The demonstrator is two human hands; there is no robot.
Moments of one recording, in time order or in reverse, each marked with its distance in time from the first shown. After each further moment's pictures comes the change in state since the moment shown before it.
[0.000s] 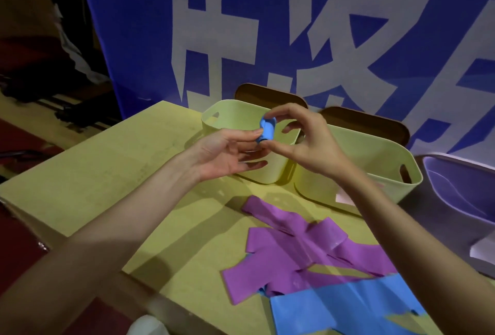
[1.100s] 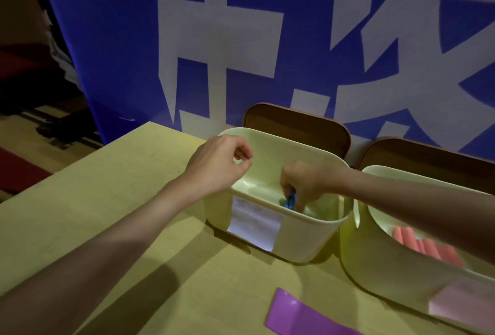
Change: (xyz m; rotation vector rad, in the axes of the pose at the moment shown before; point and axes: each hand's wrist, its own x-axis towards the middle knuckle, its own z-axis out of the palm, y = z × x) left_hand 0.152 0.035 -0.122 1.440 0.486 0.566; right_hand 0.117 0.173 0.093 -0.659 -1.021 0.259
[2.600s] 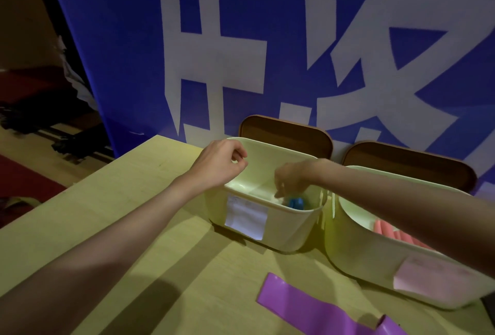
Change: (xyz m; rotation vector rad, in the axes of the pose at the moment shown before) left_hand -0.004 0.024 -0.015 0.058 -0.033 0.002; right_hand -0.024 -0.012 -0.019 -0.118 -0.078 0.100
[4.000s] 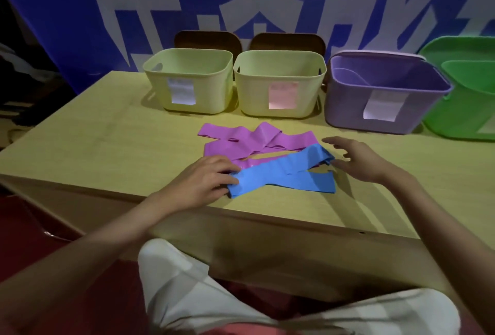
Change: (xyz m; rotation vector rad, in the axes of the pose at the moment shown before) left_hand -0.316 0.125 0.057 0.138 -0.298 0.806; right_hand -0.388 -0.025 0.281 0.852 0.455 0.384
